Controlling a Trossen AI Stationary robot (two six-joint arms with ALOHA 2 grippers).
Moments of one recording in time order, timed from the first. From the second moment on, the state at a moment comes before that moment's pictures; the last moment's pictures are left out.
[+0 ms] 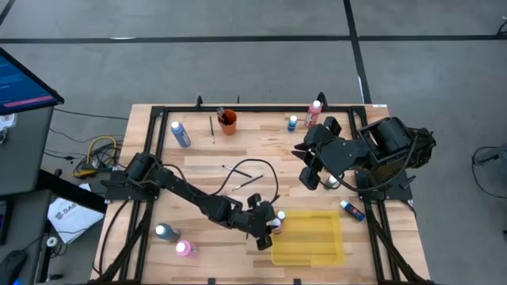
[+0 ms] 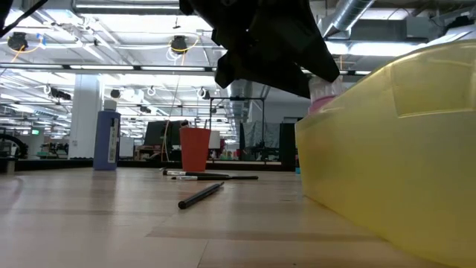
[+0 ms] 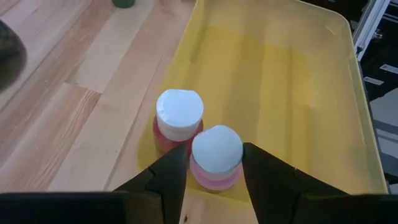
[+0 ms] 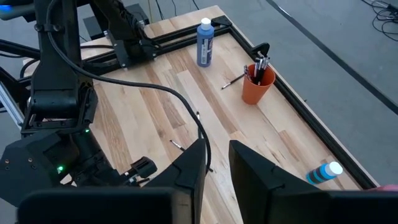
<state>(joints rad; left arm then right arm) -0.41 2.01 1.40 -0.12 -0.38 -0.55 0.38 1.69 2.35 -1.52 0.63 0.59</state>
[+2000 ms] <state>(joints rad) -0.22 0.75 0.97 -0.96 -0.88 -0.62 -0.11 1.89 2.33 -1.57 0.33 0.60</state>
